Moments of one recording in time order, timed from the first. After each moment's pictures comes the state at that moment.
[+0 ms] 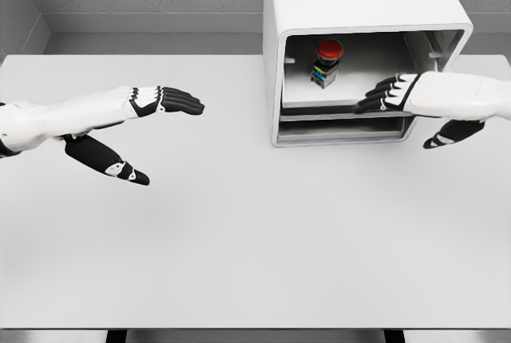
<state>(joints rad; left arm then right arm) -0.58 0.99 -0.65 -1.75 0.41 -0.61 -0.55 -0.79 -1.11 0.80 -1.62 0.02 -0.61 0.56</state>
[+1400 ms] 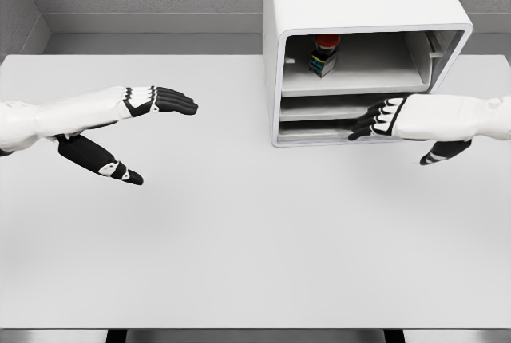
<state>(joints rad) -0.58 1.02 -0.64 -1.76 0.41 -0.61 -0.55 -0.77 -1.09 0.80 -1.65 0.12 -0.61 0.60</state>
